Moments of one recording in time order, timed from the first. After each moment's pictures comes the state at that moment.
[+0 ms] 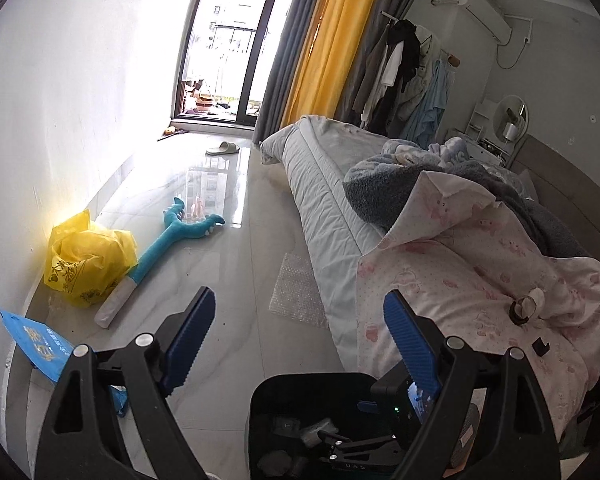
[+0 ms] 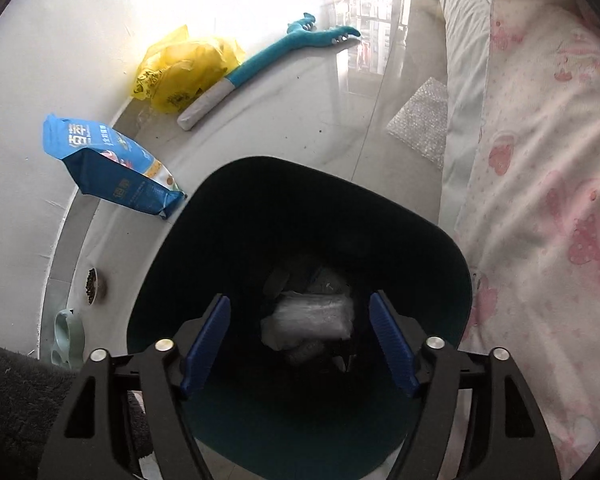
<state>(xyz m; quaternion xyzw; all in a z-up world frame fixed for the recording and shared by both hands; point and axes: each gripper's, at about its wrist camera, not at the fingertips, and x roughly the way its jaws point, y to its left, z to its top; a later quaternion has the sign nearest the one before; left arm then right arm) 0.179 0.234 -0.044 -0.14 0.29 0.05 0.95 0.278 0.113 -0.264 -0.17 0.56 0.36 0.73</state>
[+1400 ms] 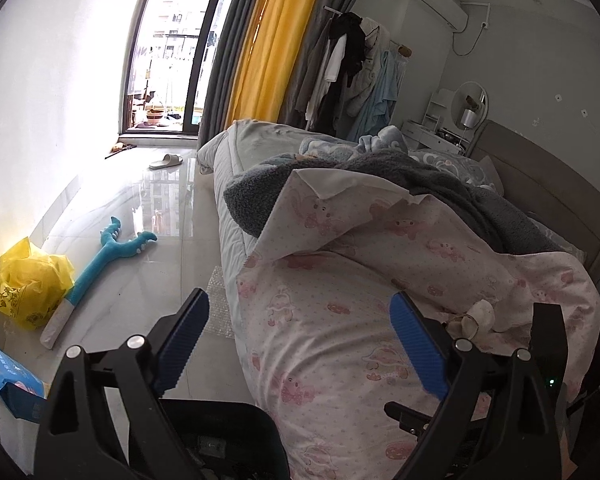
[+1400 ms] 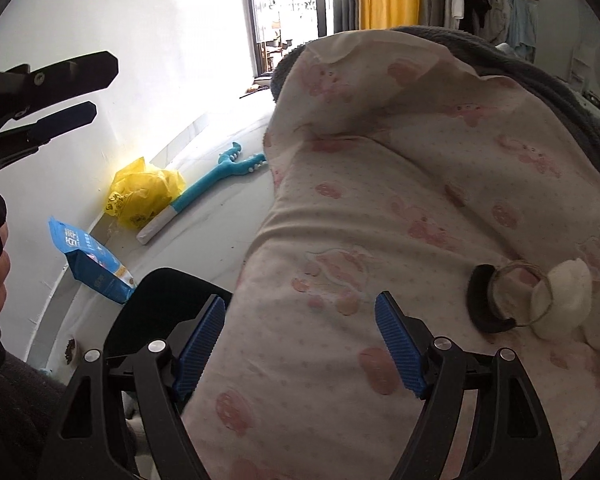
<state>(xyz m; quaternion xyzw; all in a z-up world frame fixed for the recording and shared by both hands) 0.250 0.082 -0.025 -0.13 0.28 -0.01 0.95 0.305 -0.100 -0.128 -0.11 0.39 0.29 0.87</state>
